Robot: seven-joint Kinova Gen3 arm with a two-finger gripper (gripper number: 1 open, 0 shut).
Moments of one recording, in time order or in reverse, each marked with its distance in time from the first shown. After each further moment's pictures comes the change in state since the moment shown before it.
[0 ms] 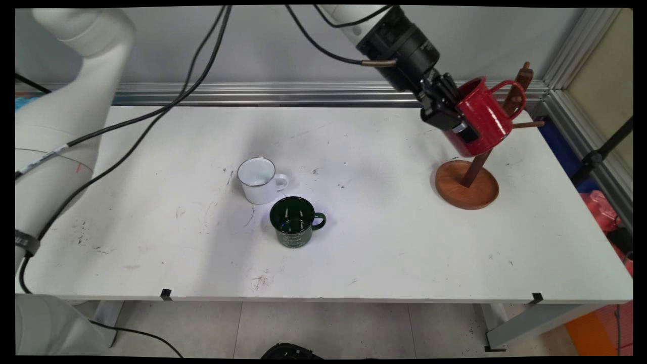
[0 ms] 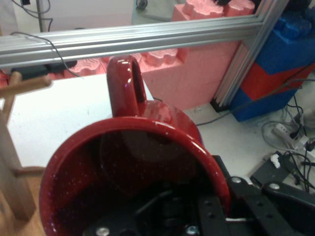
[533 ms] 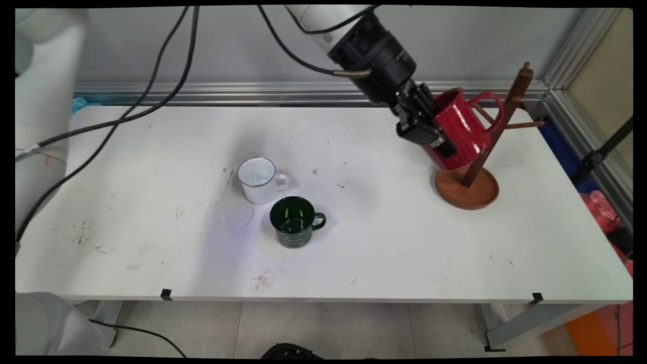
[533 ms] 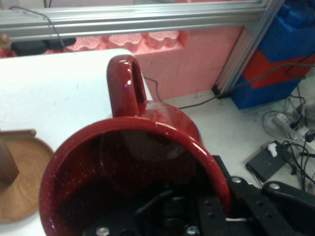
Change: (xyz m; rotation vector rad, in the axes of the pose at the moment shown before) arm -0.009 0.055 -0.018 0.048 -0.041 -0.040
